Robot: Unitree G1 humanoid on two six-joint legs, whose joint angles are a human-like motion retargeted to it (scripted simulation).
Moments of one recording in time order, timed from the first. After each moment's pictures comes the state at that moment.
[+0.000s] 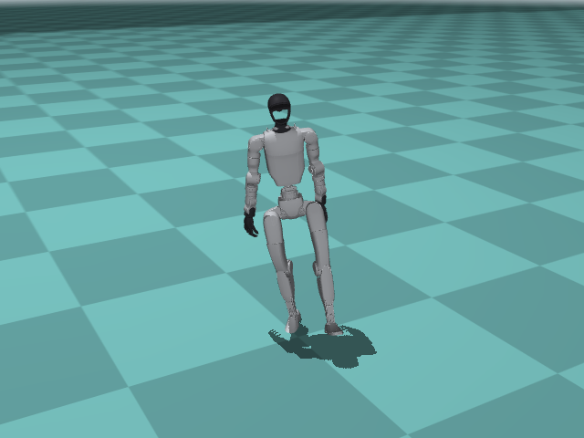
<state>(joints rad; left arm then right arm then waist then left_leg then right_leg) 0.12 0.08 0.43 1.55 -0.24 0.17 -0.11 0.02 -0.19 -0.18 1.64 -0.67 0.04 0.02 0.10 -0.04 0.05 -0.42 0.03 0.20 0.11 -0.08 -0.04 0.05 -0.02 -0.29 0.00 0.07 -0.11</state>
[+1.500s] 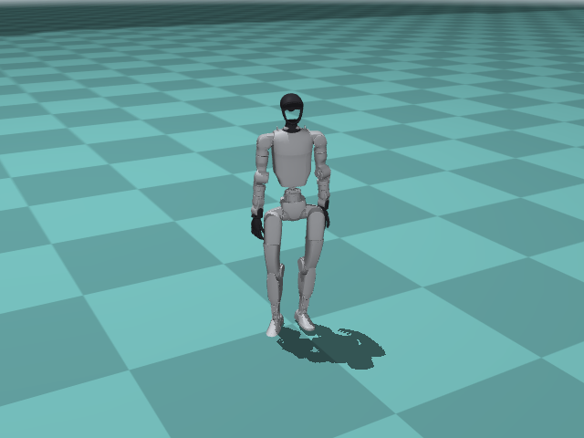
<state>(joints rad) 0.15 0.10 0.48 1.57 -0.25 0.15 -0.10 0.00 -0.11 -0.10 1.60 -0.68 0.00 0.06 0.04 -0.05 -0.10 -0.01 -0.12 0.26 -0.03 -0.09 0.05 -0.05 -0.11 -0.38 0.04 0.09 0.01</state>
